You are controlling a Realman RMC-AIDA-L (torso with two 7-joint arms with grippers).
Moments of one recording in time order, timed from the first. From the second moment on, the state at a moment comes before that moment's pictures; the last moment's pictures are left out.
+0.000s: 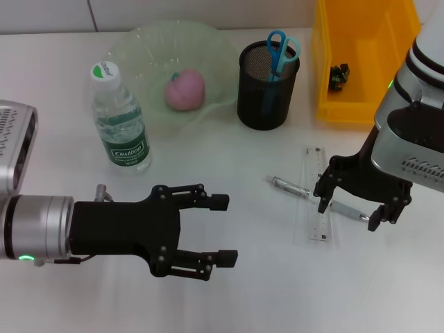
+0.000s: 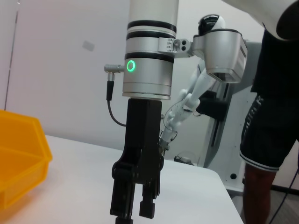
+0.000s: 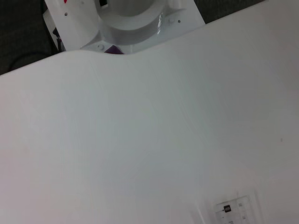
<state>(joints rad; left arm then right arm) -0.43 -2.03 1.23 0.56 1.59 1.68 -1.15 0.89 2.00 -1.58 -1.06 -2.48 -1.75 0.85</state>
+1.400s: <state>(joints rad) -0.42 -2.05 1.23 0.55 1.61 1.63 -1.13 0.97 2.05 -1.65 -0.83 -2.47 -1.57 0.80</state>
